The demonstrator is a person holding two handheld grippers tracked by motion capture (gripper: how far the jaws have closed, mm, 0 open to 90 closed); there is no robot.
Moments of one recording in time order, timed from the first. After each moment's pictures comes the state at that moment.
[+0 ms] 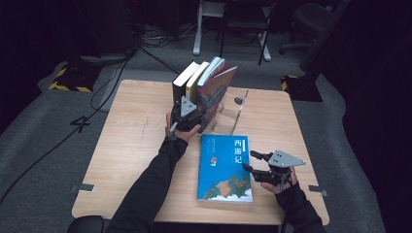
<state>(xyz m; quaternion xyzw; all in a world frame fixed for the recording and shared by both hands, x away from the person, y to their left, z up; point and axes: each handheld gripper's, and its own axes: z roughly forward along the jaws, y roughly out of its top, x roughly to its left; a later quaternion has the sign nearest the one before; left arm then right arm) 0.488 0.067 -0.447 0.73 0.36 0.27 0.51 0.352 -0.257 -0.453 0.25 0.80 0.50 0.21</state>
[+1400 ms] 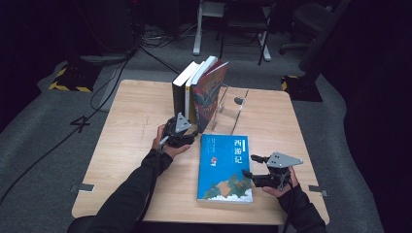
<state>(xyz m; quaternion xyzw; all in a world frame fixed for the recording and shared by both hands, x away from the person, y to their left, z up) 0.447 0.097 -0.460 0.82 0.29 0.24 0.43 0.350 -0.260 -0.458 0.26 0.83 0.47 0.17</state>
